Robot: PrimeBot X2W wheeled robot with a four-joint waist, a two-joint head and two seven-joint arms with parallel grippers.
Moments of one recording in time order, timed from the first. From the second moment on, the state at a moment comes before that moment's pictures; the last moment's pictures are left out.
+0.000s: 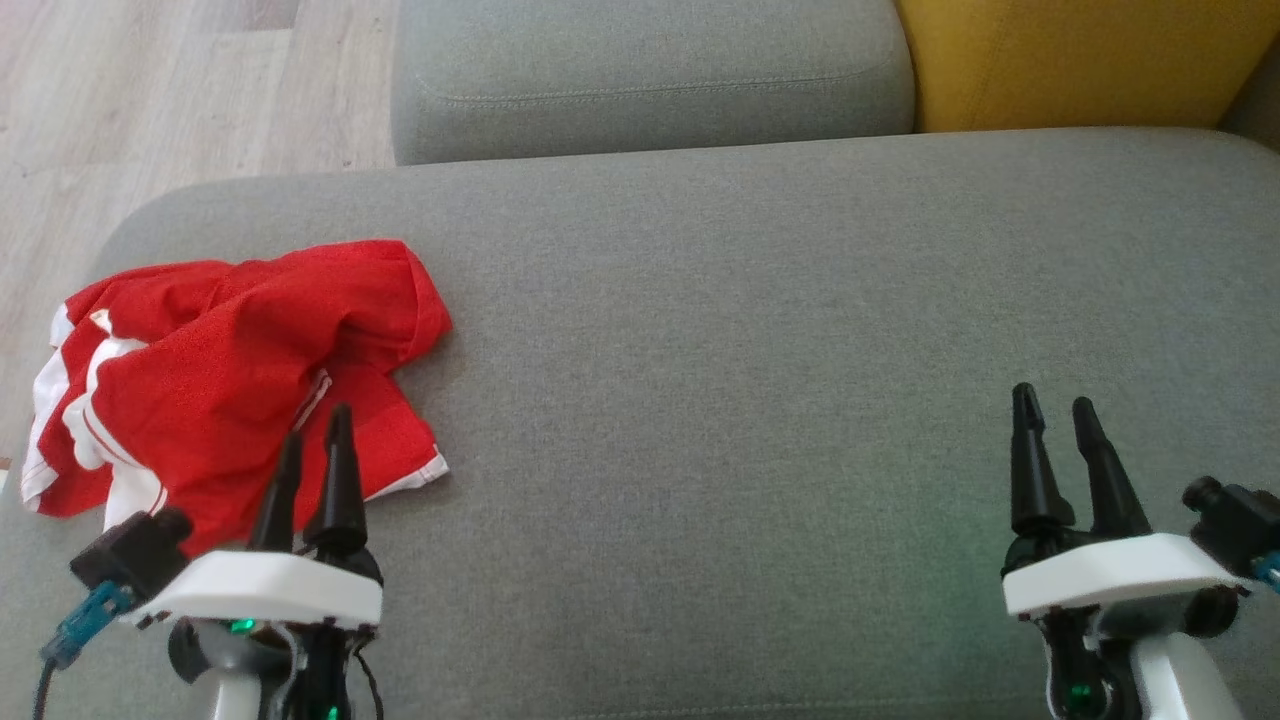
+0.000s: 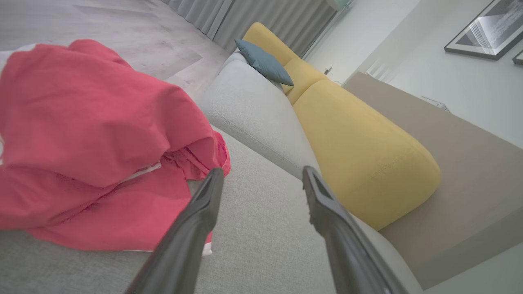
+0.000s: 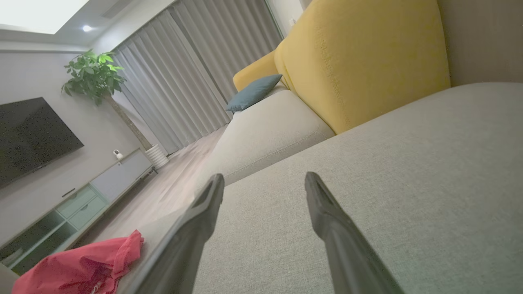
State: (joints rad) left arm 0.01 0.04 -0.07 0.07 -0.71 0.01 -0.09; right arm -0.01 -0.04 0.00 0.15 0.52 0.13 -0.08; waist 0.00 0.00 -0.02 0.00
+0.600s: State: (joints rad) left arm 0.02 0.13 -0.21 0.07 -0.47 0.12 -0.14; right arm -0.01 -0.04 0.03 0.14 0.26 0.13 -0.13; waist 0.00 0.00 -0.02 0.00
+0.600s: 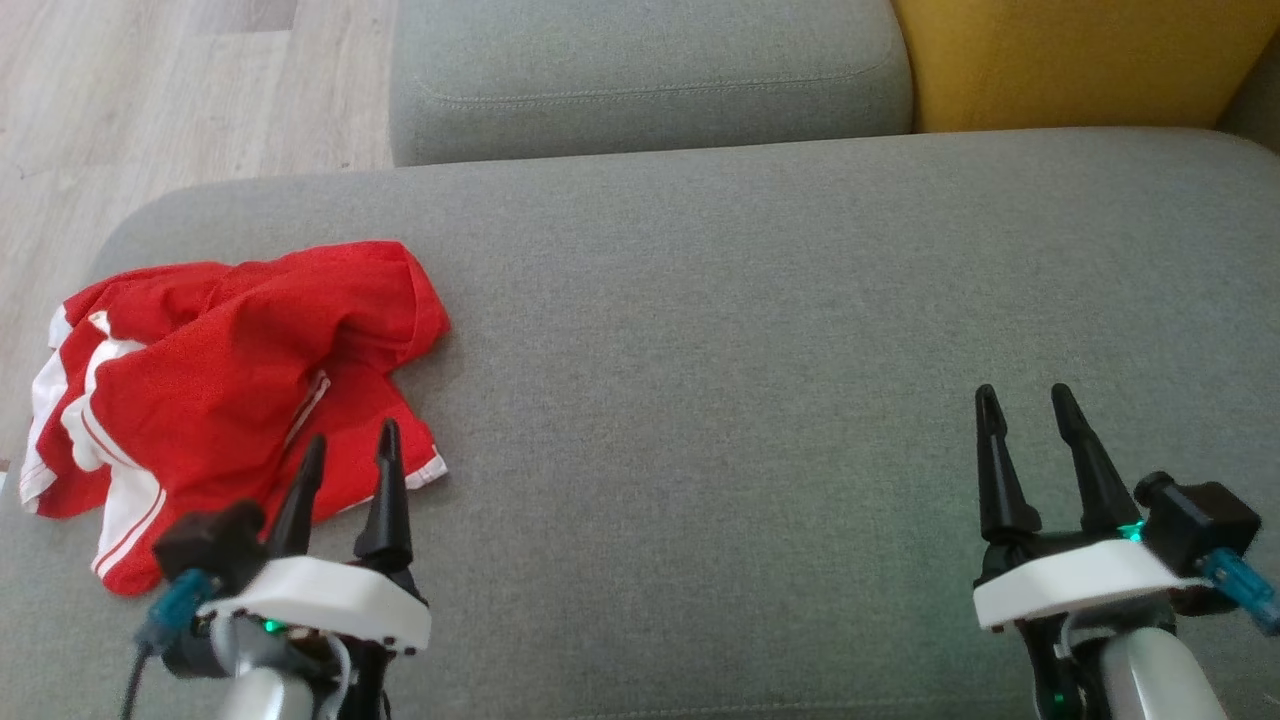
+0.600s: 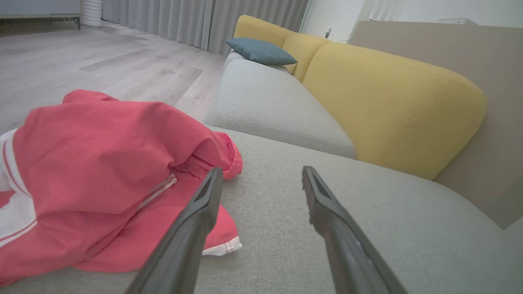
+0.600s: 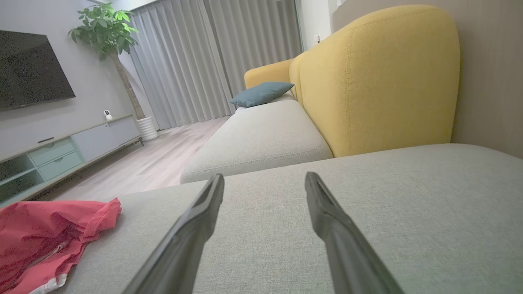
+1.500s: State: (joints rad) left arm -0.01 0.26 -0.45 0.04 -0.15 0.31 -0.21; right arm -0.01 -0.04 0.06 0.12 -0.11 0.13 -0.21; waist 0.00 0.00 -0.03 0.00
